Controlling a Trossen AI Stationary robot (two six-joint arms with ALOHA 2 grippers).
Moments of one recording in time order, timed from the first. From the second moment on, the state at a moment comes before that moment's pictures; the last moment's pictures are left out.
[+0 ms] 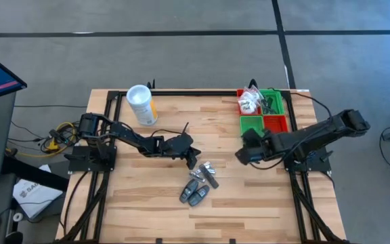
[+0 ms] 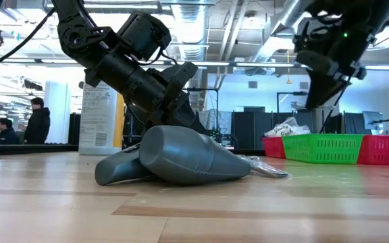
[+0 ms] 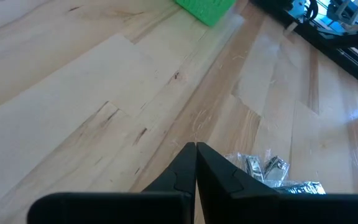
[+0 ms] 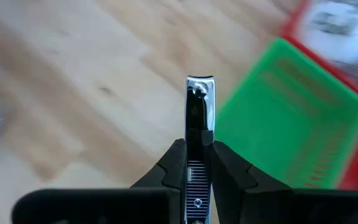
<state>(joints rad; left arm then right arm) -0.02 1.83 0.76 0.52 -0.19 -0.60 0.23 1.29 0.81 -0.88 0.63 1.00</state>
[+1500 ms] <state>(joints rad) -0.02 1.83 0.76 0.52 -0.19 -0.60 -0.20 1.34 0.67 -0.69 0.57 0.75</state>
